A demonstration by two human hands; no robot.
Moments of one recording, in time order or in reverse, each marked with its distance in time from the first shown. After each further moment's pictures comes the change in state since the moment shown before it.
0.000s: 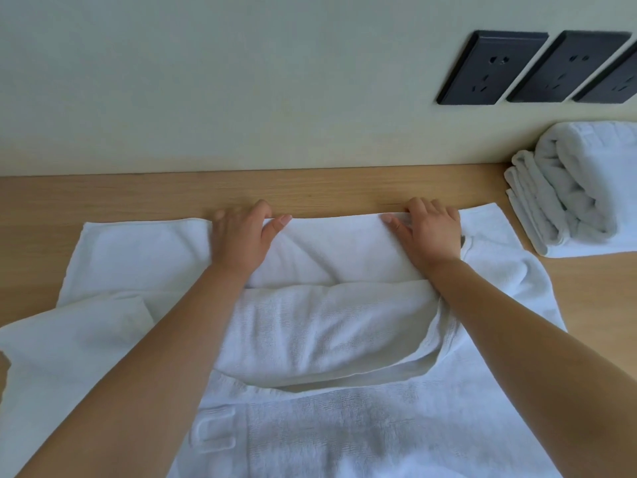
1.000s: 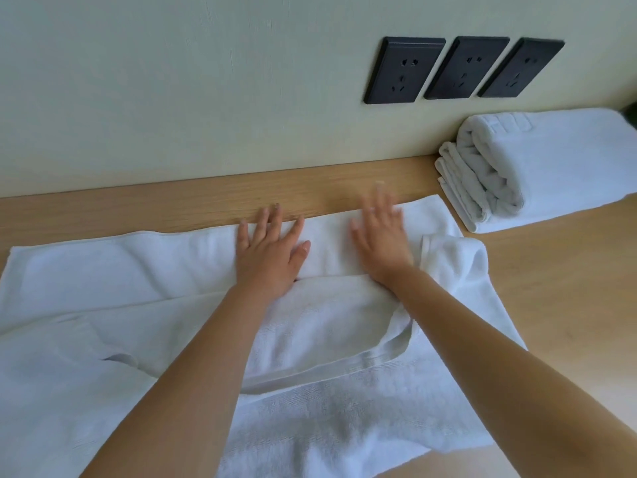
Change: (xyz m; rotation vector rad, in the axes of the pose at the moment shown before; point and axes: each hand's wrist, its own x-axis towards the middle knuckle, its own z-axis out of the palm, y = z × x) left_hand -0.020 0.100 0.012 0.108 -0.536 0.084; right_hand -0.039 -0.009 -0.034 0.113 -0.330 0.139
